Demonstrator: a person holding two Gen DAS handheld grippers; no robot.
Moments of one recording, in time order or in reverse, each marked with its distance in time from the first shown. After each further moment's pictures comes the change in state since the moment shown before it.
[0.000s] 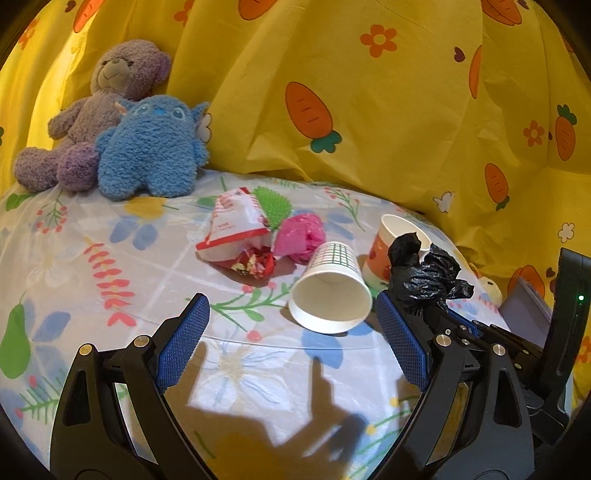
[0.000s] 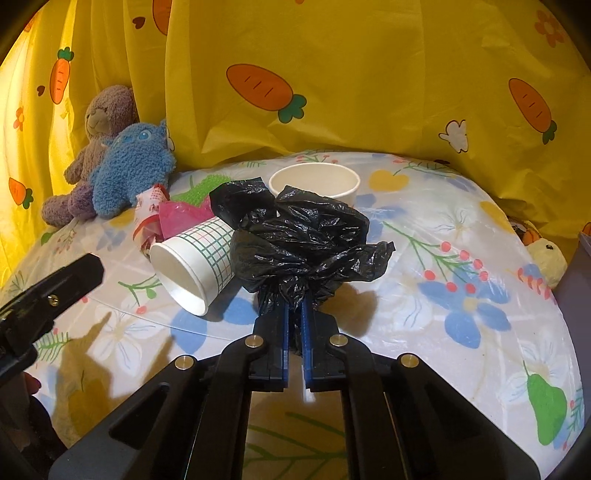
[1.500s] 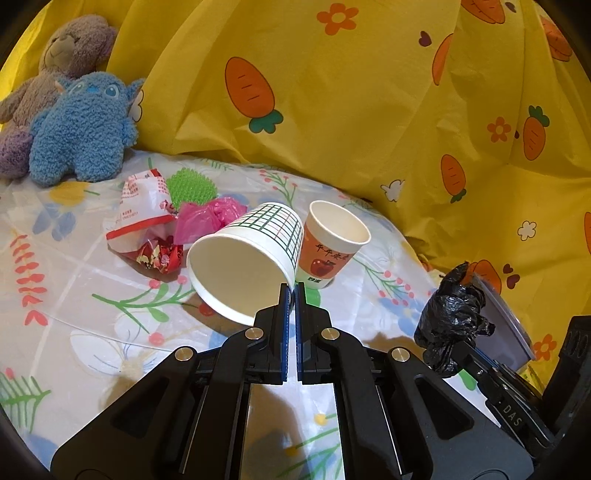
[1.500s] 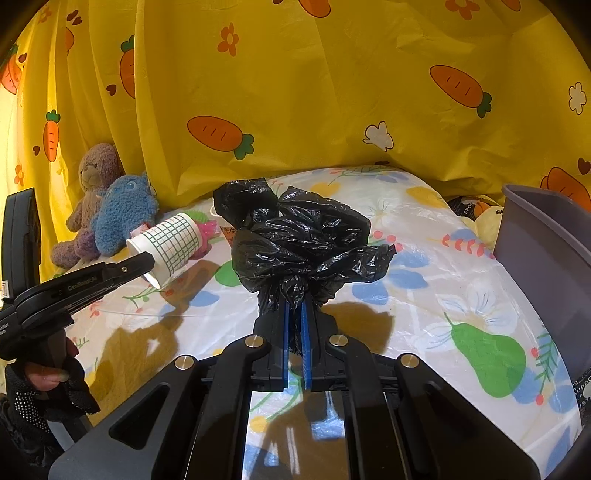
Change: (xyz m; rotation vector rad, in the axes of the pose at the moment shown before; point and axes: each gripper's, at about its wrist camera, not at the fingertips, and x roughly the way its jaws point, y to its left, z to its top) left arm 0.023 -0.032 0.002 -0.021 0.049 -0.204; right arm -0.067 -0.059 -0.030 0.140 -0.103 -0.006
